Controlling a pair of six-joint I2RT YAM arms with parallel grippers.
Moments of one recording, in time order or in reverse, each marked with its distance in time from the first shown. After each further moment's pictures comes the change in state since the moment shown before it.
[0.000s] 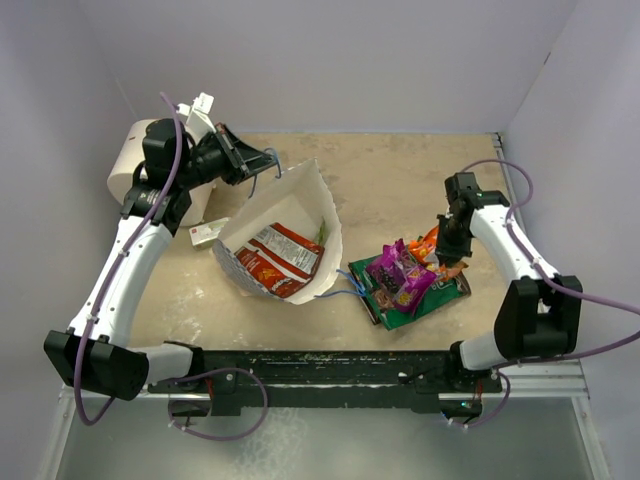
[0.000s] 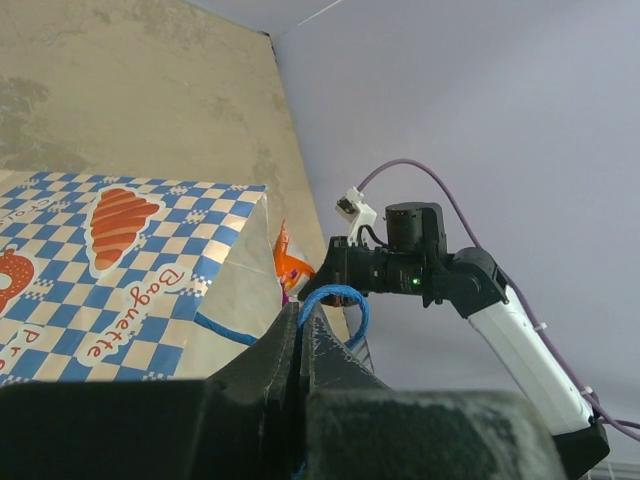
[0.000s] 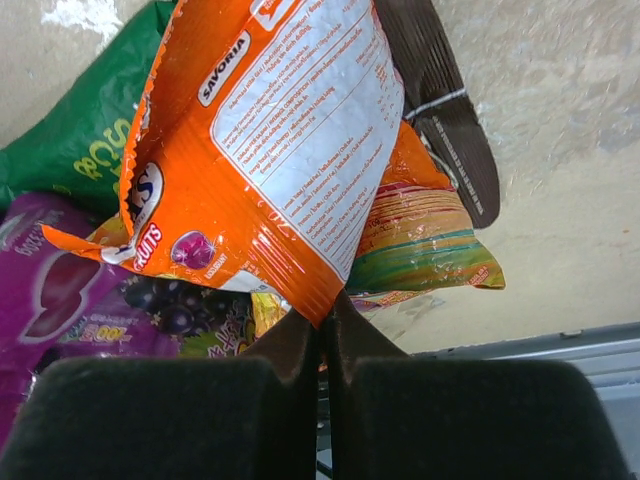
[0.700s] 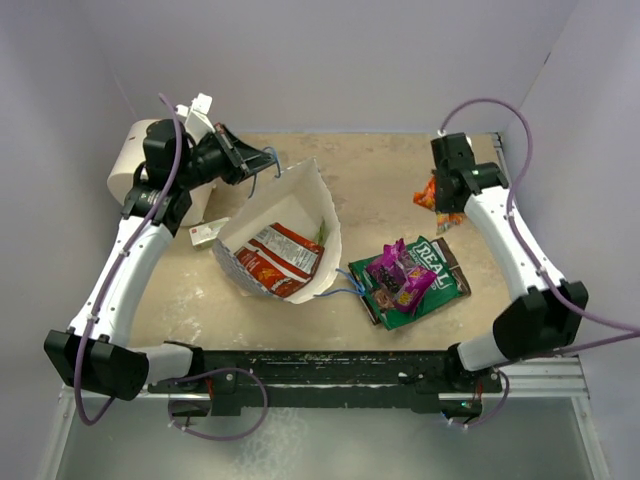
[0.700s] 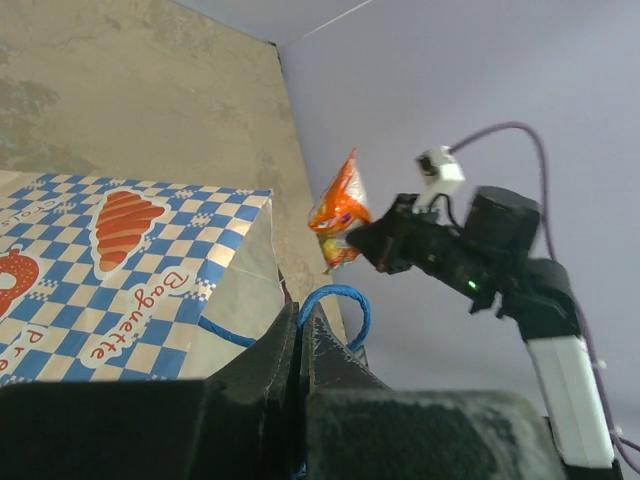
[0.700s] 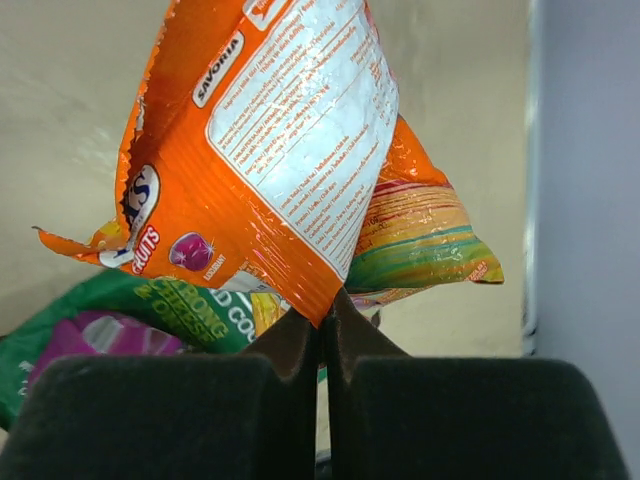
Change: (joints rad) left arm -0.001 0.000 -0.013 0.014 -0.025 -0.019; right arm 0.220 -0.034 0.352 0.056 0.409 -0.148
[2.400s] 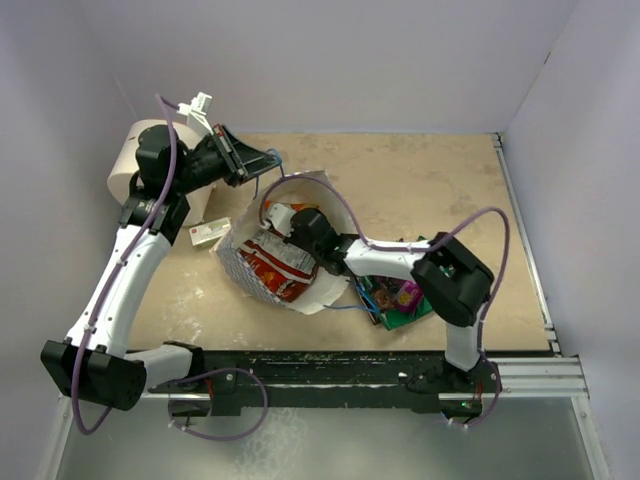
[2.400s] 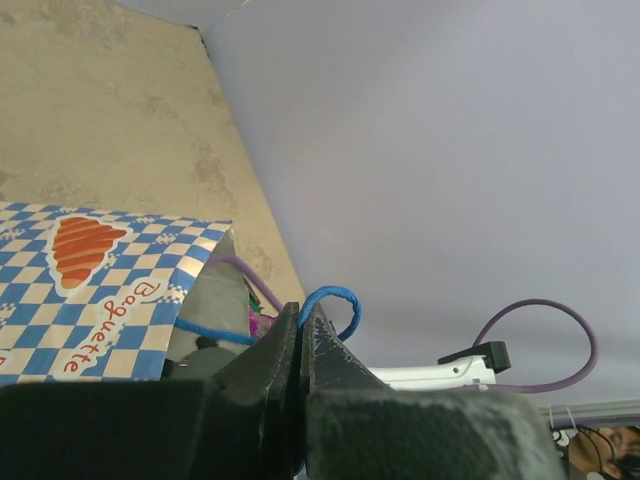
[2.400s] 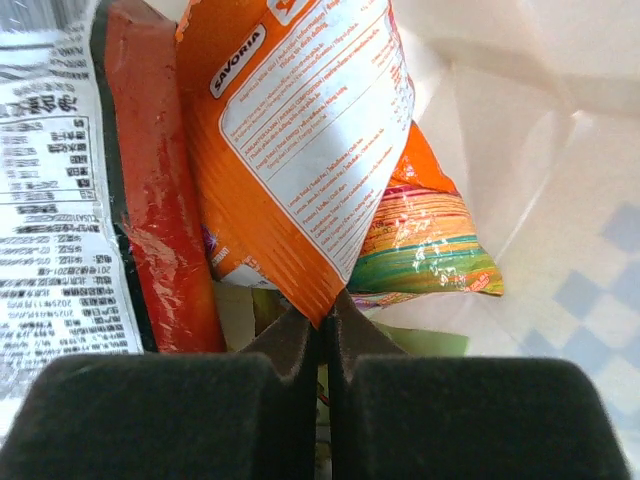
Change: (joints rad) left arm 0.000 -0.051 -0.055 0.135 0.131 -0.061; right arm 0.634 0.497 -0.293 1.127 -0.102 -0.602
